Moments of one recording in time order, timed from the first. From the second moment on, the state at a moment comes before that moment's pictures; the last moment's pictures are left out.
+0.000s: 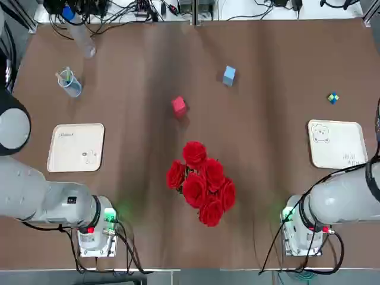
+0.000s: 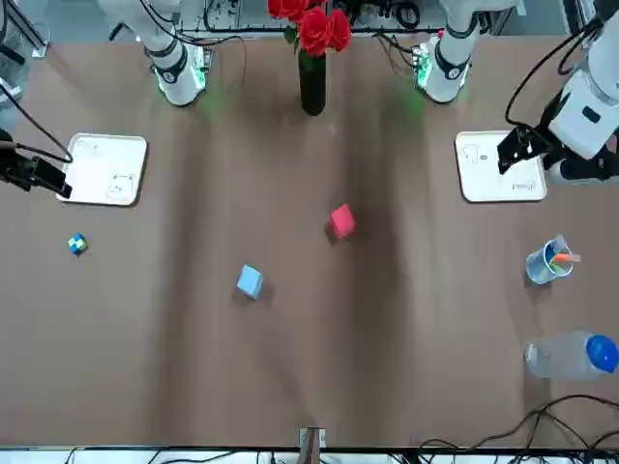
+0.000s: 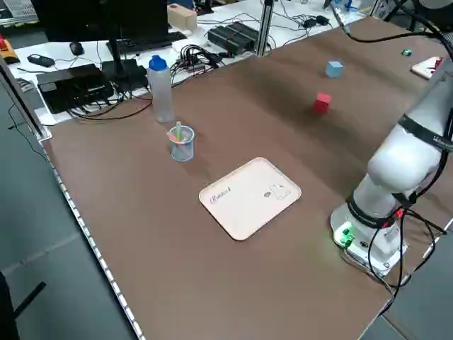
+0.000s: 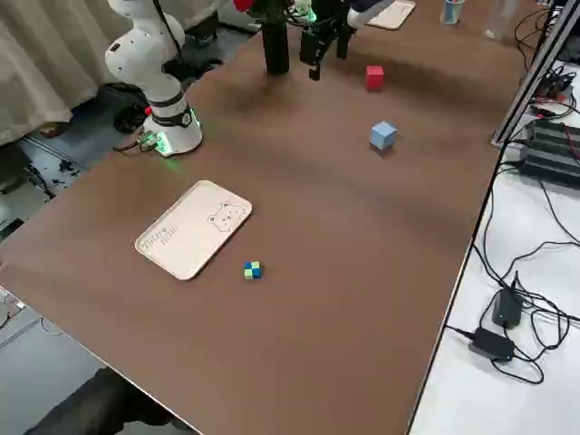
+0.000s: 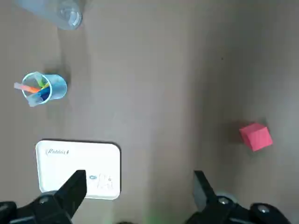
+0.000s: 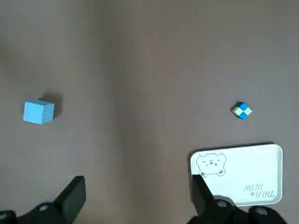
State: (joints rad) left arm -0.02 0.03 -0.15 -1.49 0.02 1.50 -0.22; right arm 0.04 0.08 -0.10 -1.48 0.03 1.53 0.11
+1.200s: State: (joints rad) left arm -0.15 0.31 -0.20 -1.52 -0.01 1.61 -0.85; right arm 0.09 0.15 -0.08 -1.50 0.03 1.55 0.09
